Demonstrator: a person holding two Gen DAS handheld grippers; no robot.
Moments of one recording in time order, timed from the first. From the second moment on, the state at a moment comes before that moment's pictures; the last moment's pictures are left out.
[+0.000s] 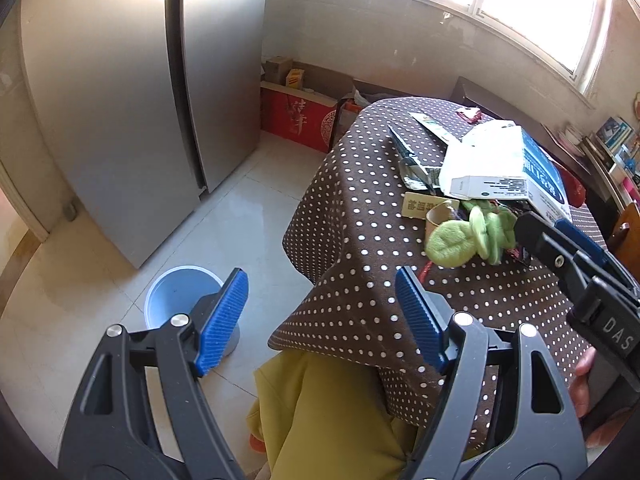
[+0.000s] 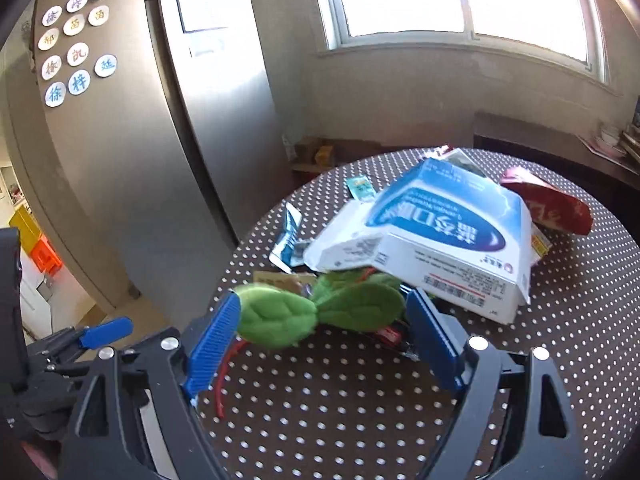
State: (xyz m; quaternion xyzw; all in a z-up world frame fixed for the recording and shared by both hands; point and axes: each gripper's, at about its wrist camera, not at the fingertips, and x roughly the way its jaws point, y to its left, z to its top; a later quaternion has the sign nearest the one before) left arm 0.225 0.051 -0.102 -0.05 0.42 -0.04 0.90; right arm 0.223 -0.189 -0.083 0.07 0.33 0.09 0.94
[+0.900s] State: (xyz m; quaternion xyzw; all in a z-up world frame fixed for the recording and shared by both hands) left arm 0.241 0.030 -0.097 -0.06 0.42 -0.08 0.90; right arm 0.202 -0.256 -0.038 0.16 0.26 0.05 0.95
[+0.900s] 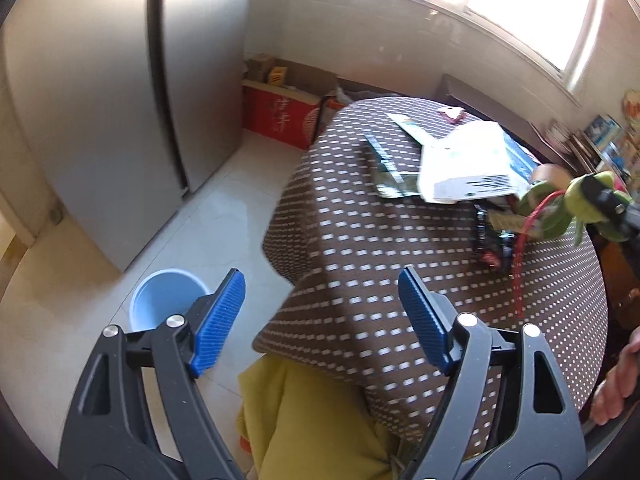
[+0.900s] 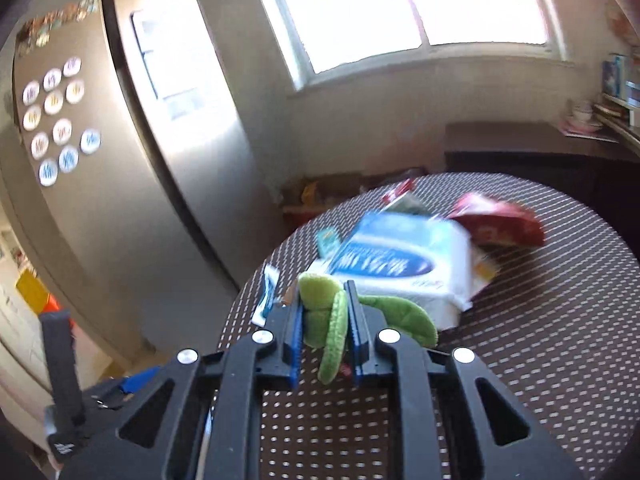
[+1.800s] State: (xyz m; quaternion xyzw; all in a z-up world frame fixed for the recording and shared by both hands) left arm 0.289 -0.138 -0.130 0.06 0.44 -0.21 0.87; right arm 0.143 -0.381 -0.045 0.23 0.26 -0.07 0.94
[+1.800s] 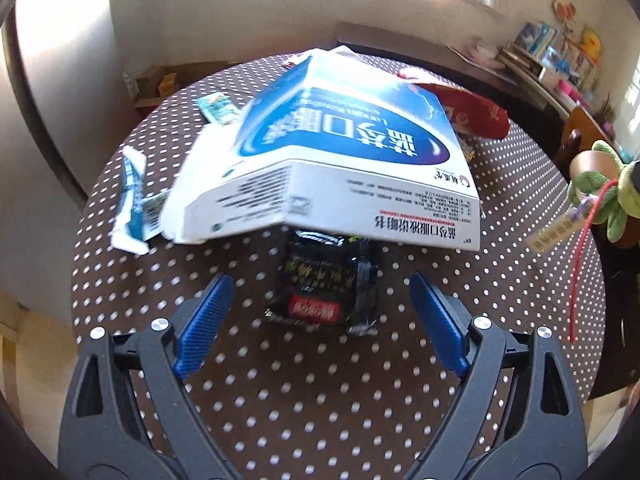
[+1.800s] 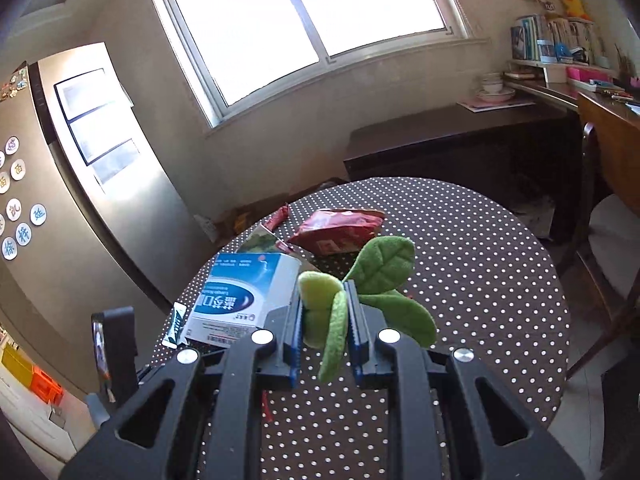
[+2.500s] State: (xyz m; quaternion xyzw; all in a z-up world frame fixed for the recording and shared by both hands) left arm 0.245 -0.066 -0.123 0.04 0.44 -0.20 0.88; right arm 0.158 -0.334 -0.042 0.20 0.27 0.00 0.94
